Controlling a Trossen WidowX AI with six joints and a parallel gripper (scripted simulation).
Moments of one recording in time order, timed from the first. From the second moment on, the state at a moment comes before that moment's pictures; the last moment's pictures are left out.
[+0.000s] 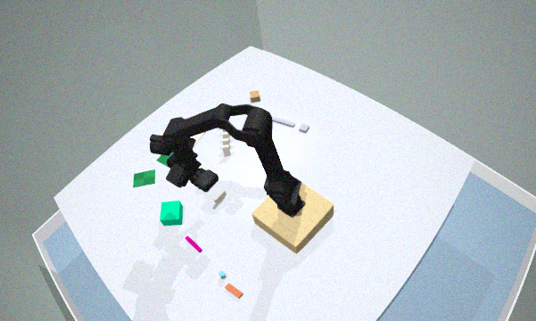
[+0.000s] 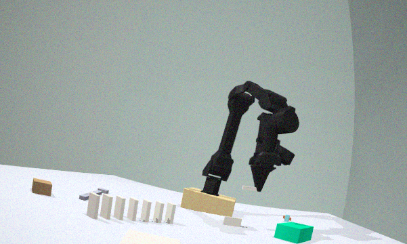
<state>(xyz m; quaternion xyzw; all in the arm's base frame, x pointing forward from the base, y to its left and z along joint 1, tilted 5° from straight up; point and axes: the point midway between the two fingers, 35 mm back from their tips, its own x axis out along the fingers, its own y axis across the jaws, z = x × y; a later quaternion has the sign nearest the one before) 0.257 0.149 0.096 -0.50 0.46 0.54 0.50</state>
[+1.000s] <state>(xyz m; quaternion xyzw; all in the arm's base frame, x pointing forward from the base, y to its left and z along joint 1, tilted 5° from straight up) 0.360 0.083 0.138 0.07 0.71 -0.01 0.70</state>
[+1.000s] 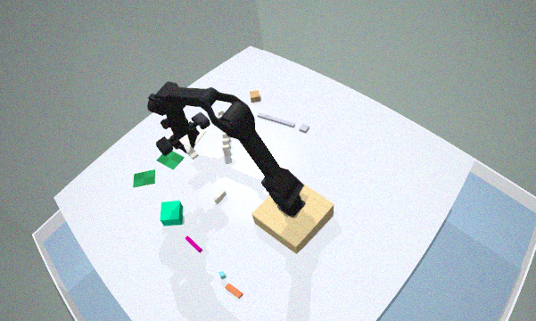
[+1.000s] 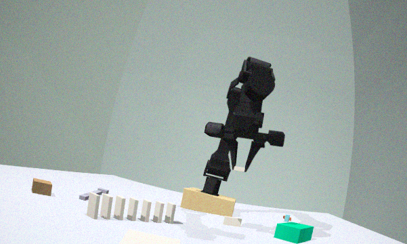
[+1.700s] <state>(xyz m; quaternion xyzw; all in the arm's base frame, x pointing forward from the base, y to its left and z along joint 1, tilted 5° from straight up) 0.411 0.049 0.119 0.24 0.62 -0.23 0.71</state>
